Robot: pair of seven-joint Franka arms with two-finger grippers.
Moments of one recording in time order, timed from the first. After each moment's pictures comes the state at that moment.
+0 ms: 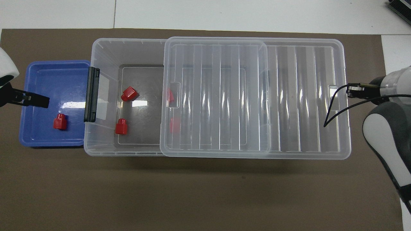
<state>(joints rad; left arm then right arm) 0.11 -0.02 -0.13 -1.74 0.10 1.78 0.18 -0.18 0.04 0.09 -1.94 -0.04 2.16 0.16</state>
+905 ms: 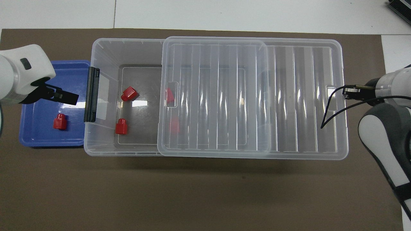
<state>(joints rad) -0.05 -0.02 -0.13 -1.74 0.10 1.86 0.18 -0.12 0.04 0.09 -1.95 -0.04 2.14 0.16</state>
